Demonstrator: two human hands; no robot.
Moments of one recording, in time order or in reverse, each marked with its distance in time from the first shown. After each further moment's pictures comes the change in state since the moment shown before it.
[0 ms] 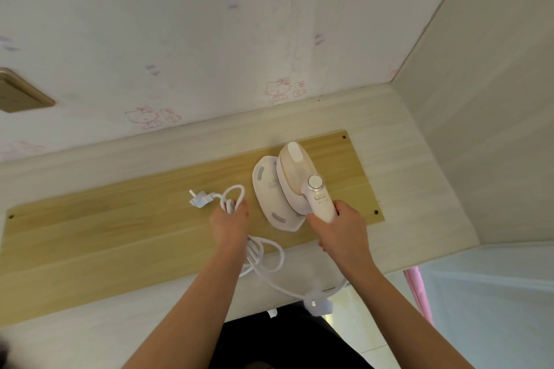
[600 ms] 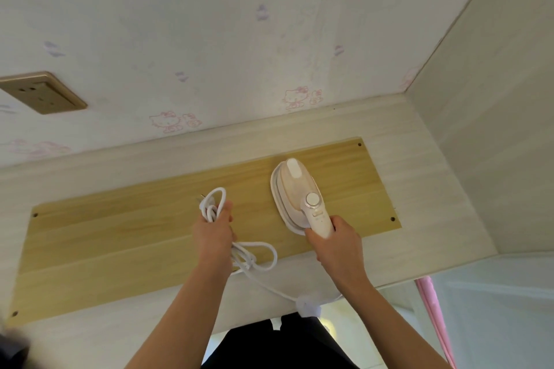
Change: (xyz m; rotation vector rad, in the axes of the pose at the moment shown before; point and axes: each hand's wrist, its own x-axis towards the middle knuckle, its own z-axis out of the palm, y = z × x) left_hand 0.006 0.007 -0.062 -0.226 0.028 0.030; right_hand -0.017 0.003 0.043 -0.044 -0.001 0.000
